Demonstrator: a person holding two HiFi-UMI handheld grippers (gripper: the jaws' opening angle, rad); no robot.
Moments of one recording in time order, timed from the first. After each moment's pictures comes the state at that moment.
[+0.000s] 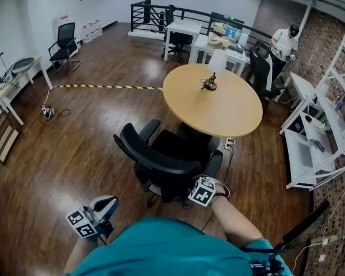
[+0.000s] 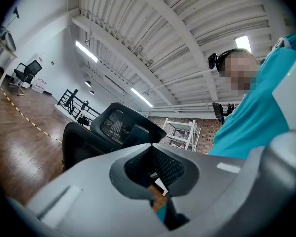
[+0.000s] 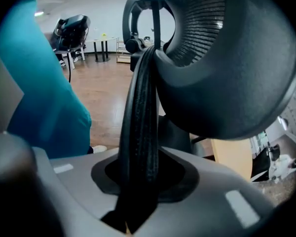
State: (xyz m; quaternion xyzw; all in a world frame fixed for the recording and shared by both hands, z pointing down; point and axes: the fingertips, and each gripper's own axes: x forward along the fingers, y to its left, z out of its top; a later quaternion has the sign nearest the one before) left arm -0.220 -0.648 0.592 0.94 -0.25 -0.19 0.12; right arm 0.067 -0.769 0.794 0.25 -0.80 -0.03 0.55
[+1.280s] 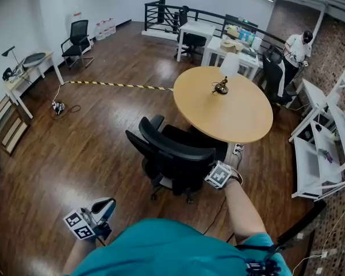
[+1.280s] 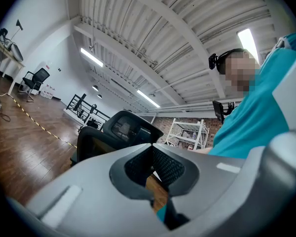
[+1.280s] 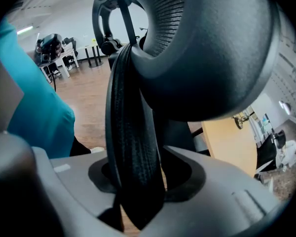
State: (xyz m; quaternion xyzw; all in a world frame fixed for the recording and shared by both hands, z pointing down) left arm -0.195 -0.644 0.578 0.93 -0.30 -0.18 0.11; right arm 0.156 -0.863 0.781 0.25 -0.82 0.02 0.52
